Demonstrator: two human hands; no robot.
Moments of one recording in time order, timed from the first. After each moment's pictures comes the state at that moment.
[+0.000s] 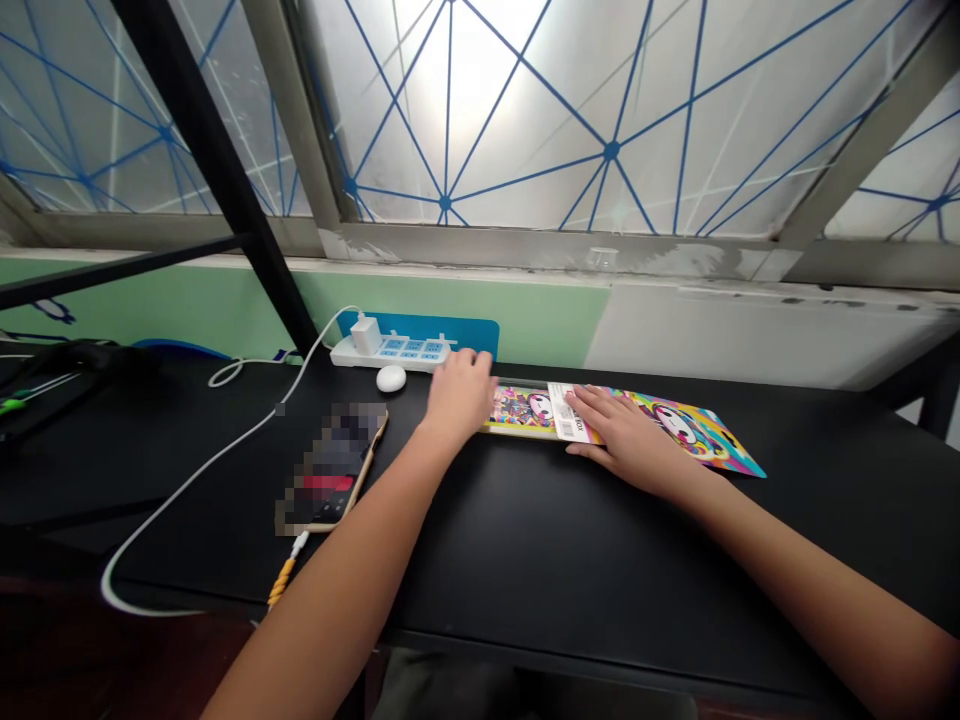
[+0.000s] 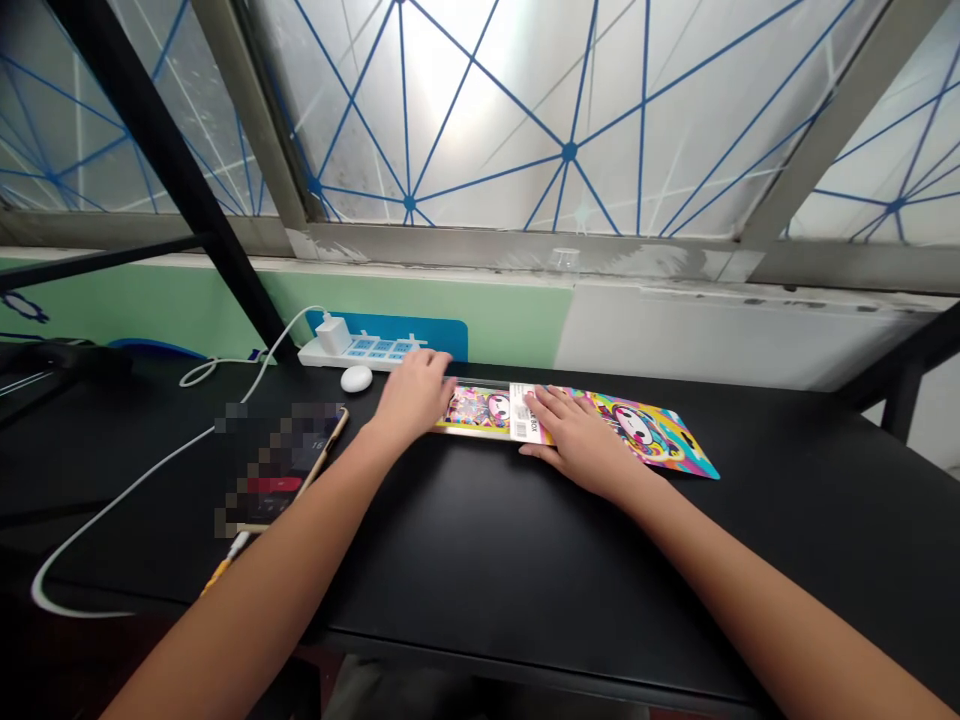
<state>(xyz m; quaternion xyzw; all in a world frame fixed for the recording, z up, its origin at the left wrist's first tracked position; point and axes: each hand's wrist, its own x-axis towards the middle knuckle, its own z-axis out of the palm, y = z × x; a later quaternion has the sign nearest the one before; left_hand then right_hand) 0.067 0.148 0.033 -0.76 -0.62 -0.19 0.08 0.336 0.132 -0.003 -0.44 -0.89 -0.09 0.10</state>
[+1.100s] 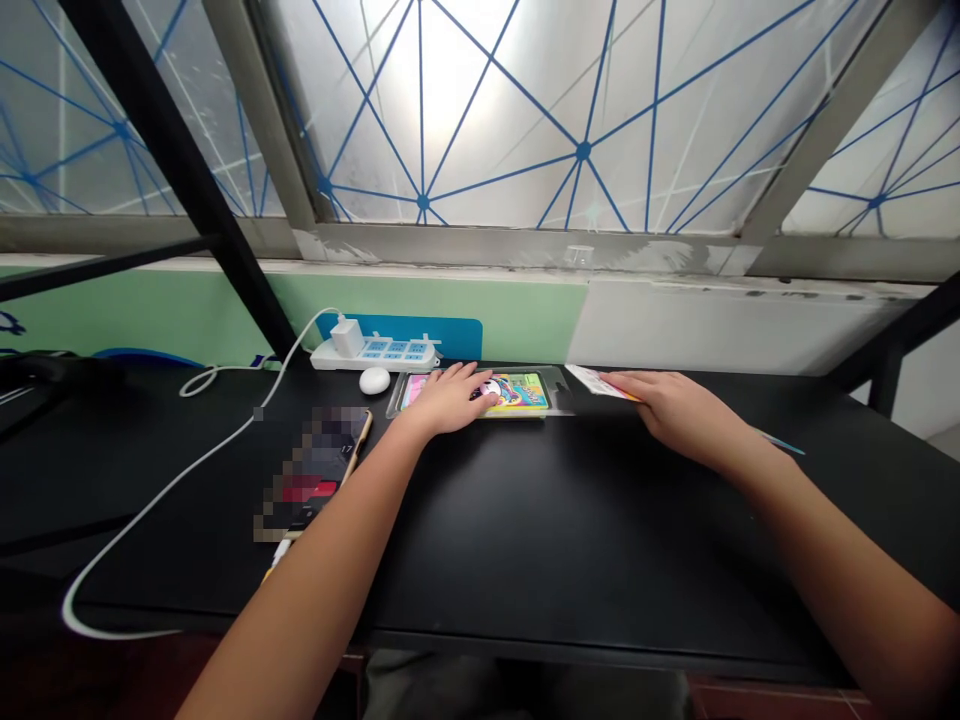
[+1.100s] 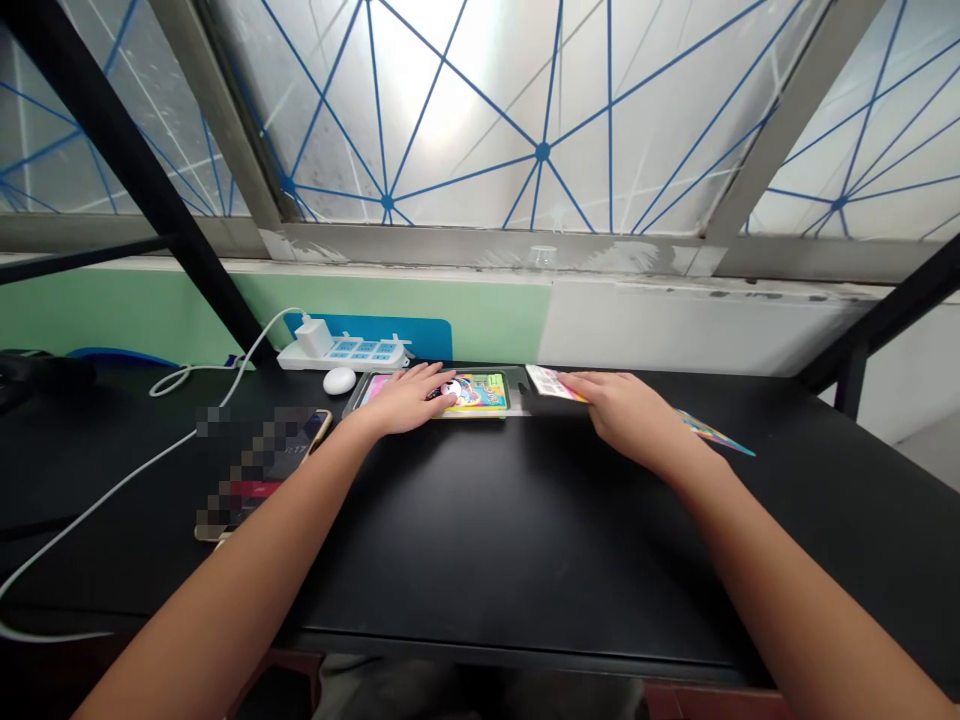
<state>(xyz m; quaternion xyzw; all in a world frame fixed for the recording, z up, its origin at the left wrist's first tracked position) 0.048 0.169 0.023 -0.83 -0.54 -0.08 -0.10 0.391 0.125 0.048 -0.46 -0.87 -0.15 0.11</state>
